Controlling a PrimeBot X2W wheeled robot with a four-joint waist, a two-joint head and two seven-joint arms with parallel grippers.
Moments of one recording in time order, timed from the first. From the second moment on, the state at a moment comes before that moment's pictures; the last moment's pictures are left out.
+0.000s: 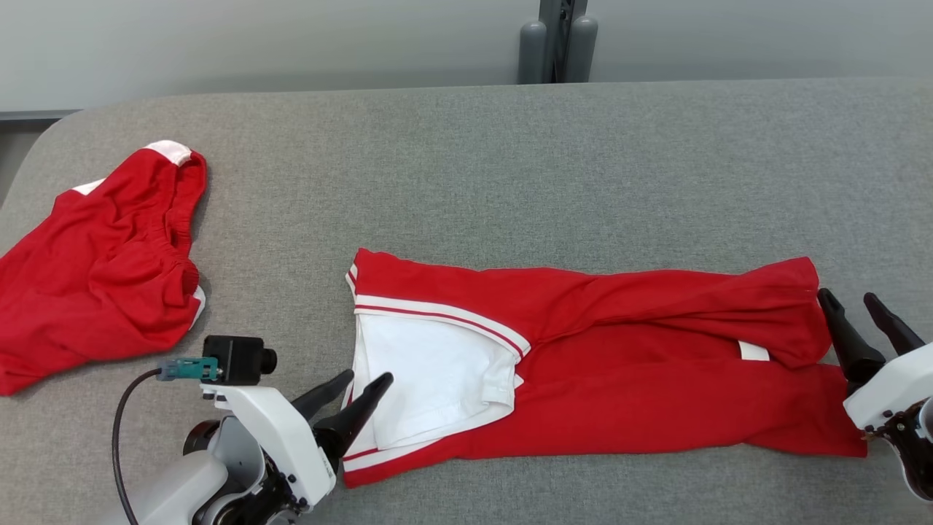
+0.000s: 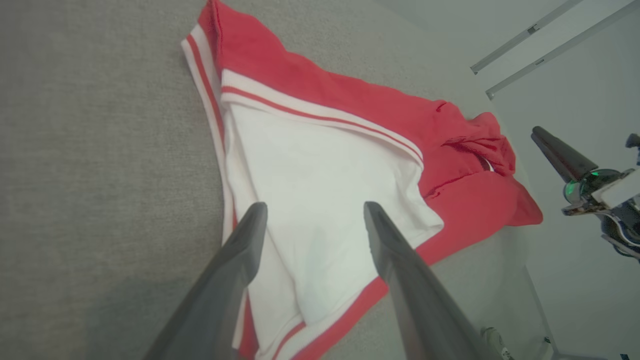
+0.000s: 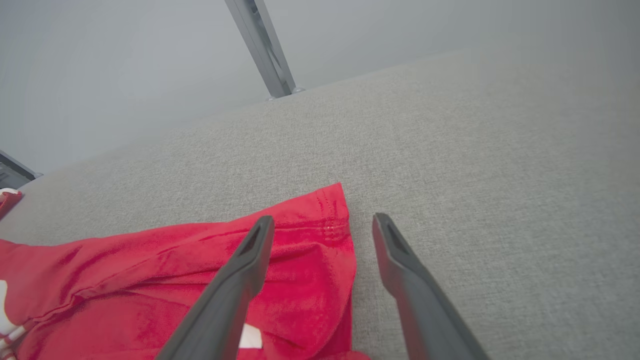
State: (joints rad) left arm -0.50 0.55 -1.04 0.25 -1.42 -0.05 0.01; right arm -0.46 -0.62 0.70 0.59 1.17 0.13 -0.26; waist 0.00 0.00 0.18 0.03
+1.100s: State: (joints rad) left arm -0.35 0.41 -0.77 0.12 -1.11 0.08 -0.26; right arm -0.34 -0.44 0.52 0.69 1.23 0.13 -0.26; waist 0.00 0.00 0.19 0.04
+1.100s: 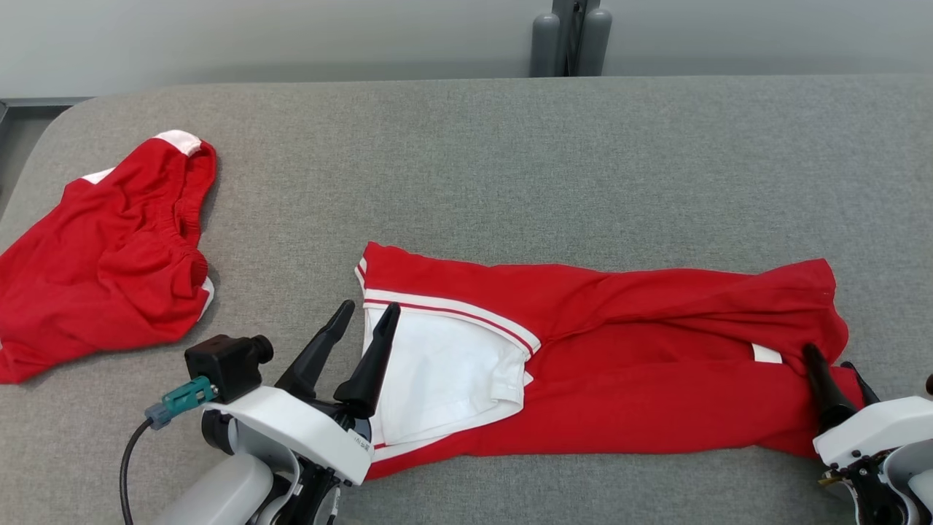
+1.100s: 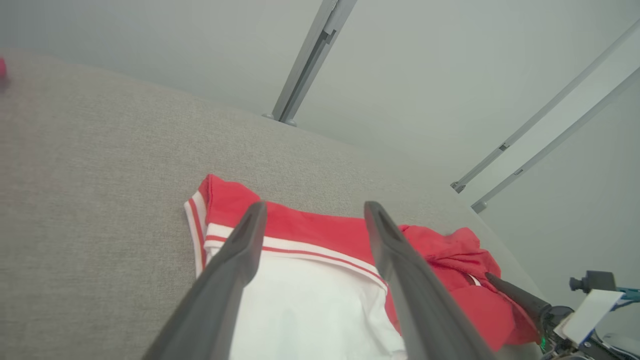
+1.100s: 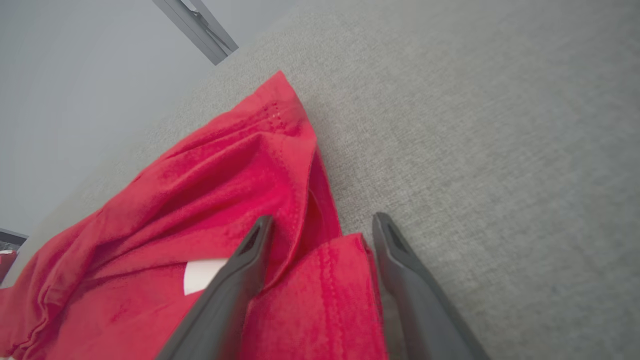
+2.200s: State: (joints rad) left arm -0.33 0.40 -0.77 0.13 -1.10 0.07 -0.26; right arm -0.30 -0.41 0.35 0.59 1.16 0.13 -0.26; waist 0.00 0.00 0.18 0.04
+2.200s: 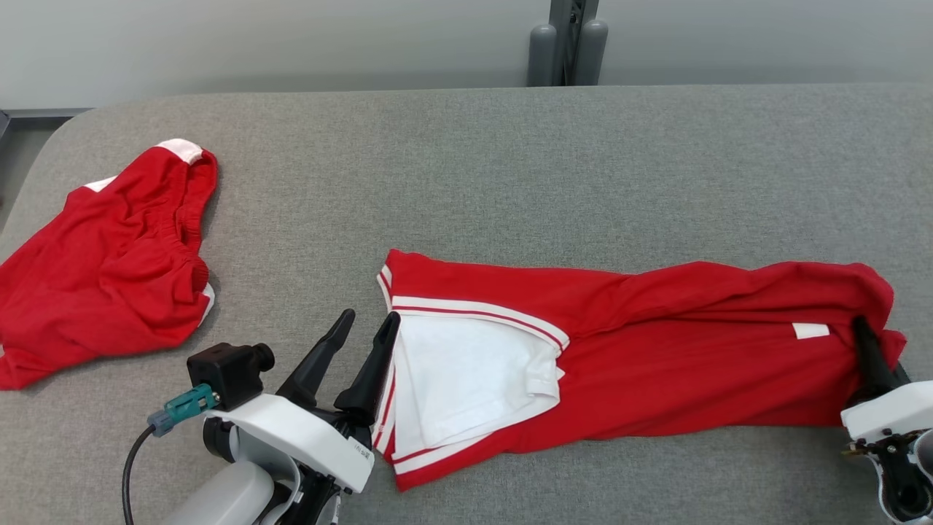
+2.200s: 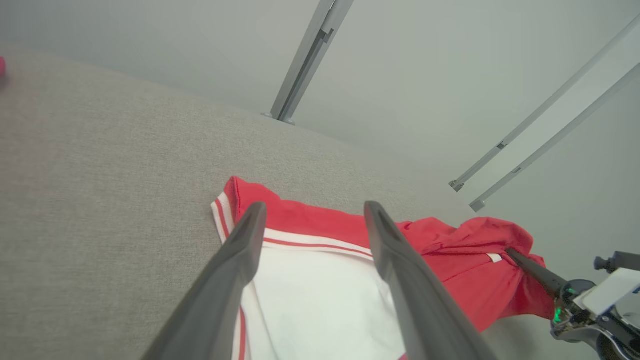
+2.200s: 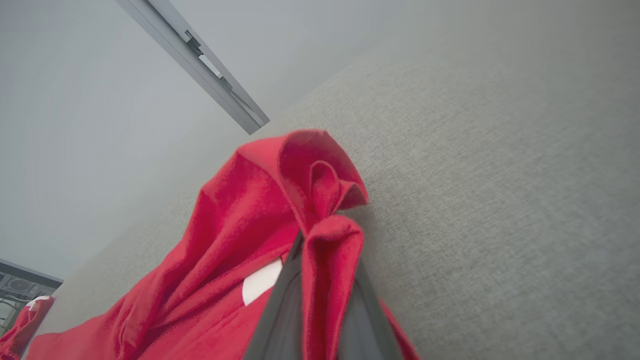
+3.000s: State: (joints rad) left arm -0.31 0.35 -0.70 0.12 -1.06 0.05 -0.26; right arm -0.20 -0.40 0.39 0.14 0.96 0.13 -0.26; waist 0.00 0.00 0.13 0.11
